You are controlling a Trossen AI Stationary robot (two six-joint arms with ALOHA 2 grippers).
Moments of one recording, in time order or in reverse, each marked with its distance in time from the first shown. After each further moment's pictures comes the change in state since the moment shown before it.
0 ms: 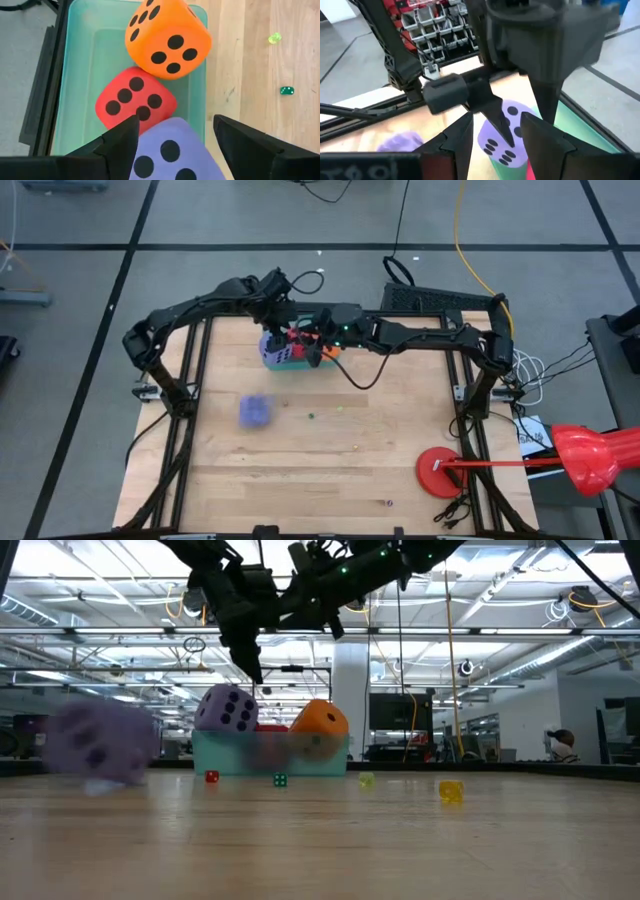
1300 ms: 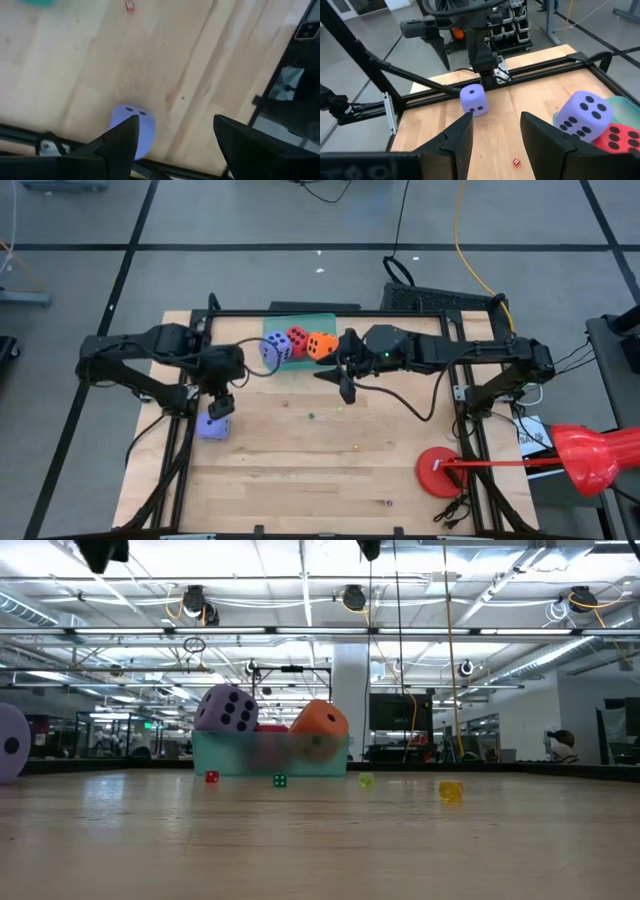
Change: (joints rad) left arm -0.673 -0.429 -0.004 -0.628 -0.086 -0.964; right arm 0.254 -0.297 -0.002 -0.301 0.004 0.049
